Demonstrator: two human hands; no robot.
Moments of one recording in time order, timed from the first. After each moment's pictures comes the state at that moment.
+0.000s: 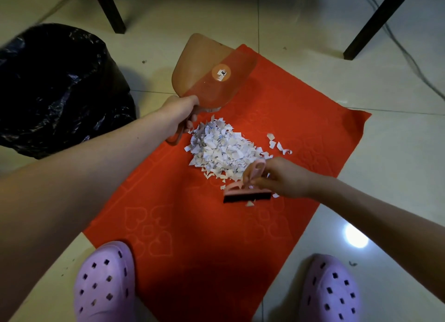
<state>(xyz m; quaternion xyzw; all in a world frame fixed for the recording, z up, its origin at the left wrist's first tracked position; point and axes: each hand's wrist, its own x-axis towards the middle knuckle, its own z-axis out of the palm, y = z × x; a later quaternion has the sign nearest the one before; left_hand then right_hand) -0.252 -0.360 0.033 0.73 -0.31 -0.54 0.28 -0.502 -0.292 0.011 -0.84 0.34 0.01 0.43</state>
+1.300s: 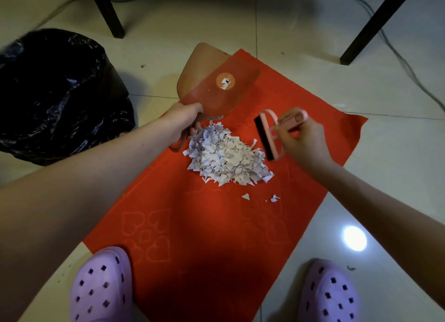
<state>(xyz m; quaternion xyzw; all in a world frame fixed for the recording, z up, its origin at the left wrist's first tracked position) -0.260 -0.361 0.027 0.73 -0.32 -0.54 0.27 -0.512 -0.329 0.025 -0.69 0.61 -0.29 0.28</state>
